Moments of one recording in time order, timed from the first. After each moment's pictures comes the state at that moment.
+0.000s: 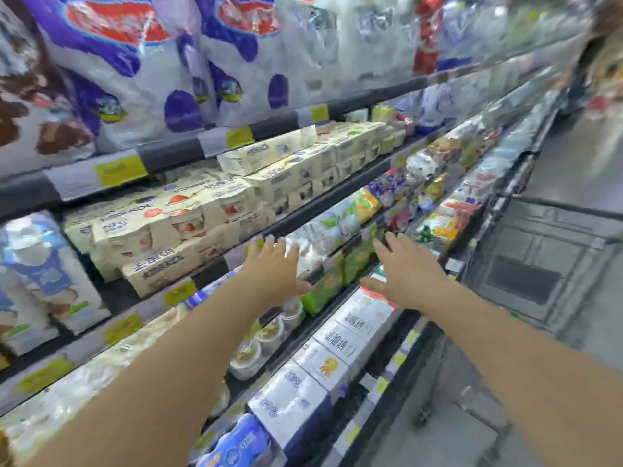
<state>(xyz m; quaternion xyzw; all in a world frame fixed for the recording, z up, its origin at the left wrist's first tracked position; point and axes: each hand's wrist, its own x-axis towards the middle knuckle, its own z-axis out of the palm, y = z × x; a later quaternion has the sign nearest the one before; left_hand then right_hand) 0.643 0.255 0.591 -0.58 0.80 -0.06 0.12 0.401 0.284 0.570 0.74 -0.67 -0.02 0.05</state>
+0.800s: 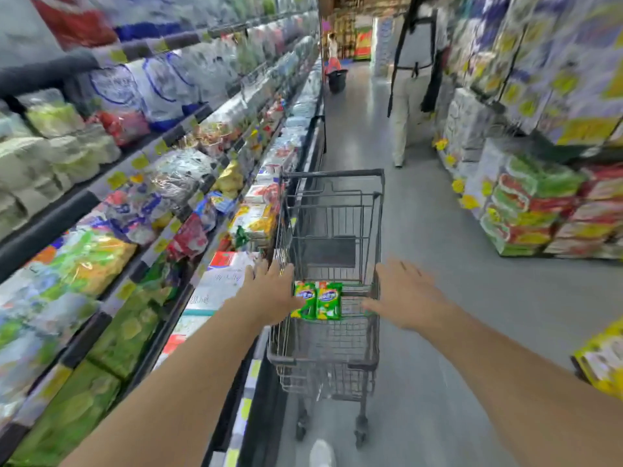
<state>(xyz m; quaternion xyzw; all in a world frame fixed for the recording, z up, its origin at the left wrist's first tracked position) 0.129 0.134 0.465 -0.31 0.94 0.00 0.15 -0.041 0.320 0.467 0.45 -0.89 0.01 -0.11</state>
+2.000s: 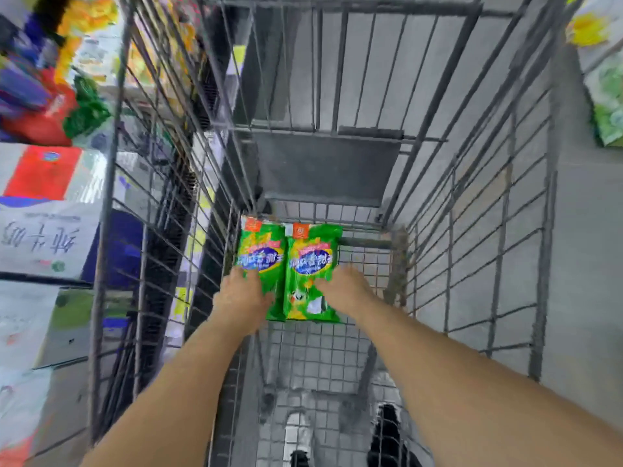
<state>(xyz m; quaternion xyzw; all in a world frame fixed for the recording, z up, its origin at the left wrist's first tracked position) -0.108 -0.133 -0.044 -0.47 0.81 0.22 0.26 -0.259 -0.025 -0.042 0.20 -0.85 0.11 -0.47</state>
